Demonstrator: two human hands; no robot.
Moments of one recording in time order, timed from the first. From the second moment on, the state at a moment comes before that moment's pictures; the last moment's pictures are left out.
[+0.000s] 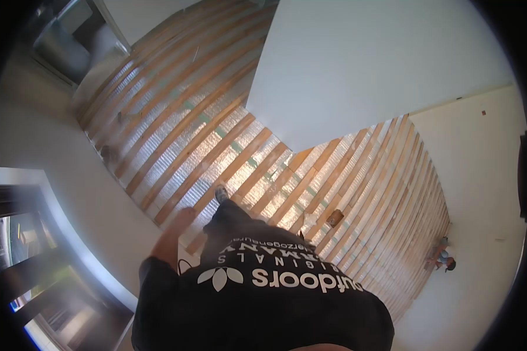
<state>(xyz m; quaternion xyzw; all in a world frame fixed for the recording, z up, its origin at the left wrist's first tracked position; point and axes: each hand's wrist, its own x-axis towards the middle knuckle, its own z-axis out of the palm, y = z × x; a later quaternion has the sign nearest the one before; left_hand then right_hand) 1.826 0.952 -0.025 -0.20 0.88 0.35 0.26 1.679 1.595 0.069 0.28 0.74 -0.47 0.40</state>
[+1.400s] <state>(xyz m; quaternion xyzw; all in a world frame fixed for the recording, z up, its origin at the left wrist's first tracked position) 1.548 0.178 -0.044 -0.59 0.74 0.32 0.01 0.989 0.636 0.072 0.26 0.67 -0.50 0.48</state>
